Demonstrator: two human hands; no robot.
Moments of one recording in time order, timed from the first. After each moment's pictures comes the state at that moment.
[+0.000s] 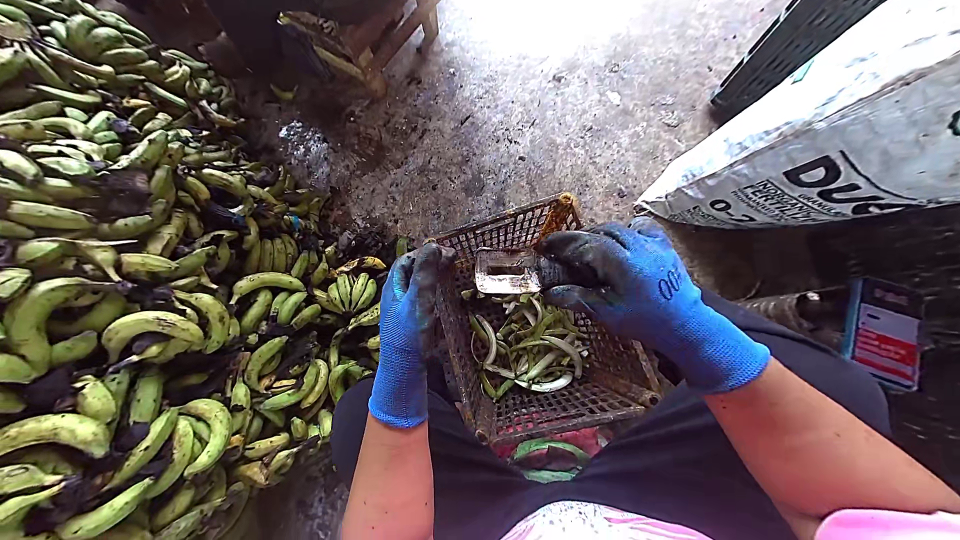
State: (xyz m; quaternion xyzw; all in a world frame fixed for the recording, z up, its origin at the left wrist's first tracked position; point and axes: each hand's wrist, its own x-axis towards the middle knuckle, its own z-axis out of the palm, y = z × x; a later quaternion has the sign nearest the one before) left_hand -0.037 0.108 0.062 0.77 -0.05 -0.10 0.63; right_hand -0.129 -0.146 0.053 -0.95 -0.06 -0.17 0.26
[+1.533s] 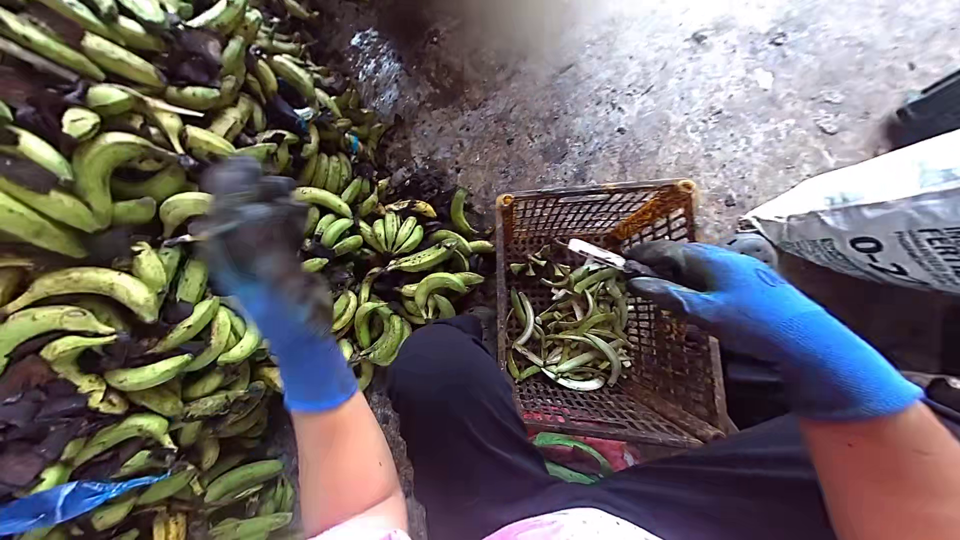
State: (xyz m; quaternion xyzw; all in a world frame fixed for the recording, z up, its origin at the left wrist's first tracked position) left_hand -0.031 0.273 0.099 0.75 -0.09 0.20 0.63; right_hand -0.103 -0.142 0.025 -0.93 0.03 0.14 0.34
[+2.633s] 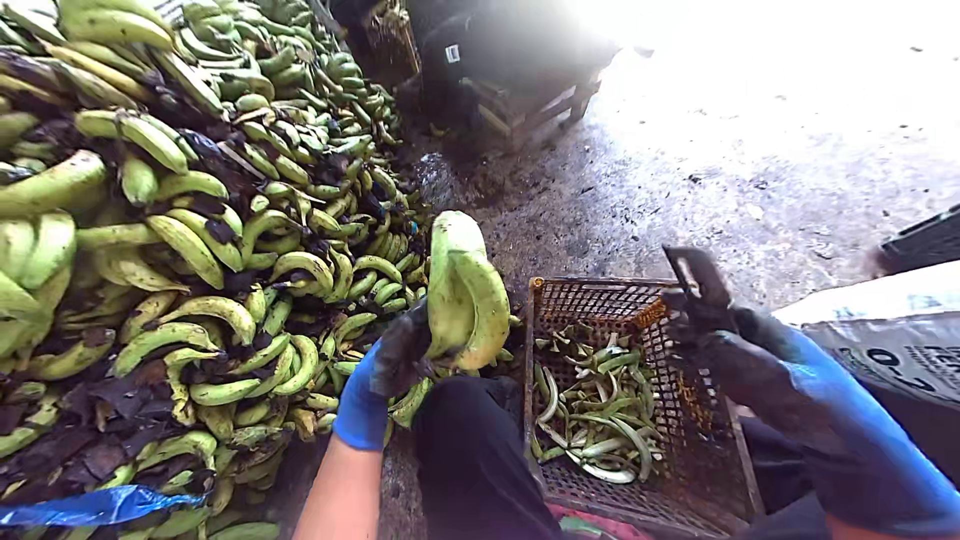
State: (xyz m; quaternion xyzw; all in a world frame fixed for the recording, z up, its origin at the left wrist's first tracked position) left_hand -0.060 0.296 0.085 0.57 -0.12 -0.21 0.79; right_hand -0.124 -0.117 0.076 -0.72 0.04 0.02 0.69
